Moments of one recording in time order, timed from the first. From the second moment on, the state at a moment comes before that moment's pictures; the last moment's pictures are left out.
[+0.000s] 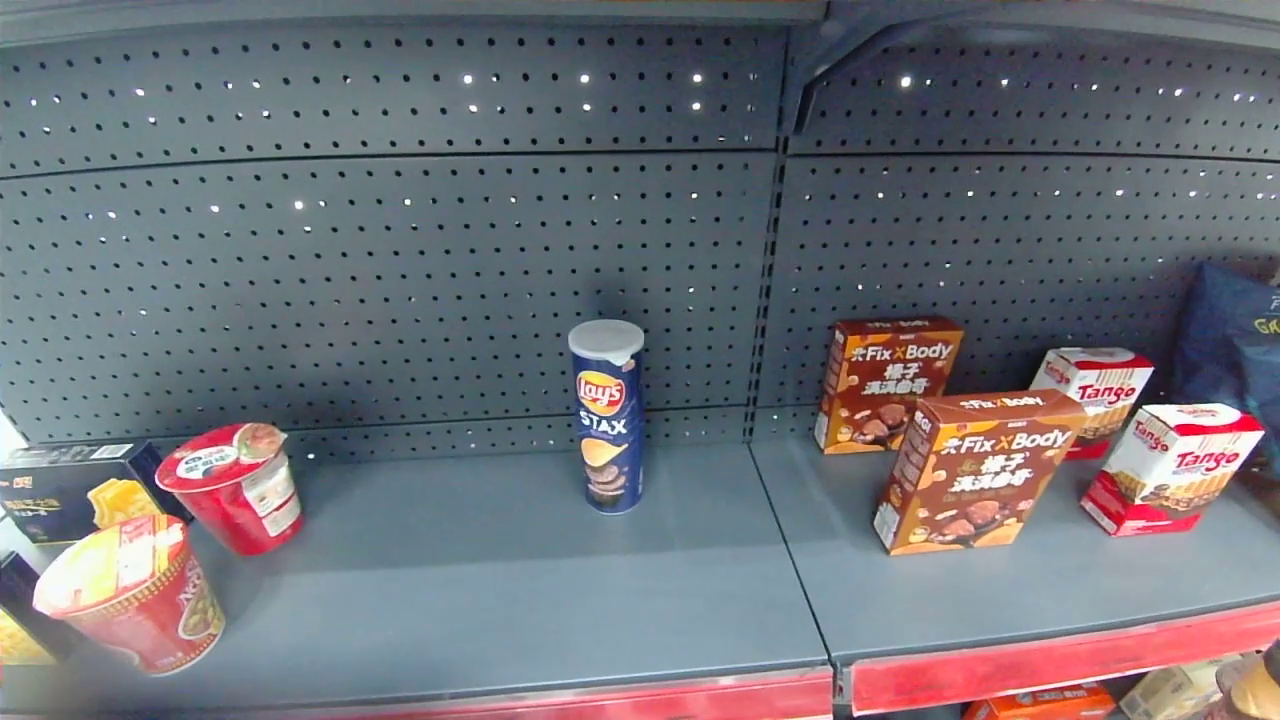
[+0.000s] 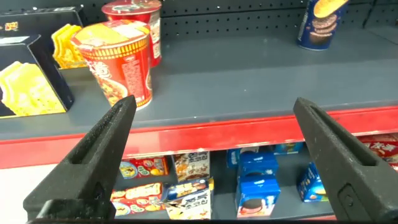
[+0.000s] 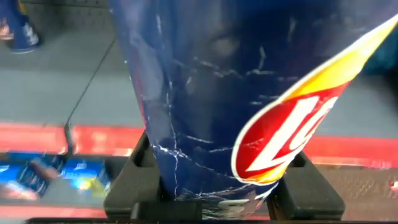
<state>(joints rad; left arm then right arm) 0.00 0.01 0.00 0.00 -0.01 0.00 0.00 0.53 -0.11 -0.30 0.11 -0.06</state>
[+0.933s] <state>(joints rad) -0.01 0.05 -0.01 0.00 -0.06 0.07 -0.01 0.32 -0.27 0.18 0.04 -0.06</state>
